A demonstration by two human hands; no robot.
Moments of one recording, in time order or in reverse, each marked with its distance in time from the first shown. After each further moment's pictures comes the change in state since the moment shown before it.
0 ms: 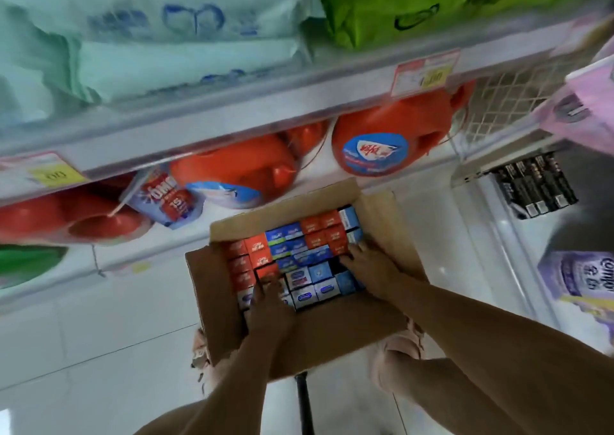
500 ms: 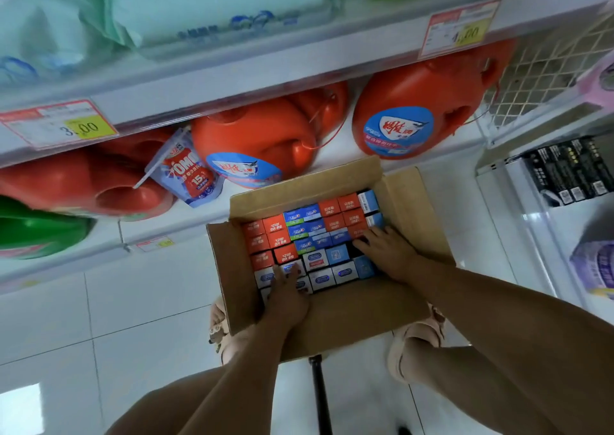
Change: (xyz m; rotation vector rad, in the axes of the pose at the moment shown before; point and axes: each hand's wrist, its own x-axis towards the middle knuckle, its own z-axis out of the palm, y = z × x) left_hand 0.001 -0.020 0.017 -0.072 -0.129 0.024; right_hand 0.006 0.000 0.018 -0.176 0.079 -0.079
